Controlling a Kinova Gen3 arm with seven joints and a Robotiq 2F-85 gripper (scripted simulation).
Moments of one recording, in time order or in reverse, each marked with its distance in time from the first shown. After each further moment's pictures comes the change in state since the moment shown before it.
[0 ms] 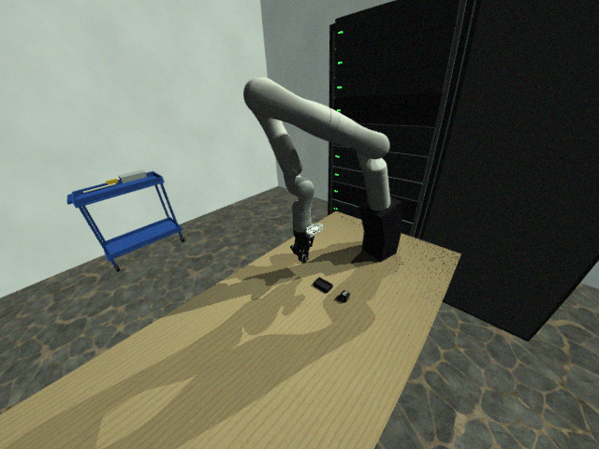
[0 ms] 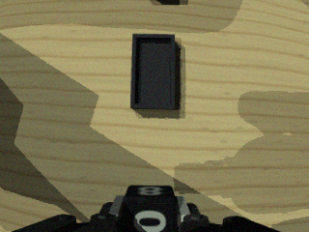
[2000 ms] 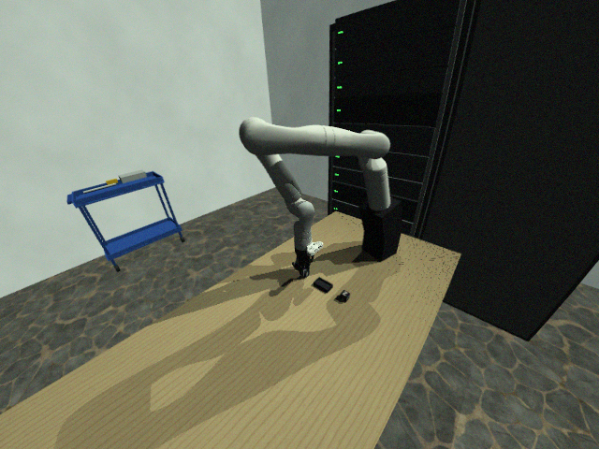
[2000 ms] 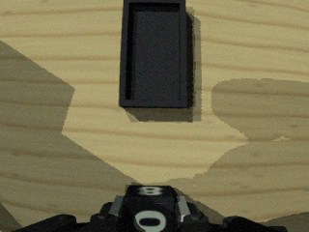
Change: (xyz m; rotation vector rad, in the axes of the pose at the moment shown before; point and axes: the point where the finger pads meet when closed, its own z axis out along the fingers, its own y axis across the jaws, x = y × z) arm 0.003 0.000 0.086 0.004 0.006 0.000
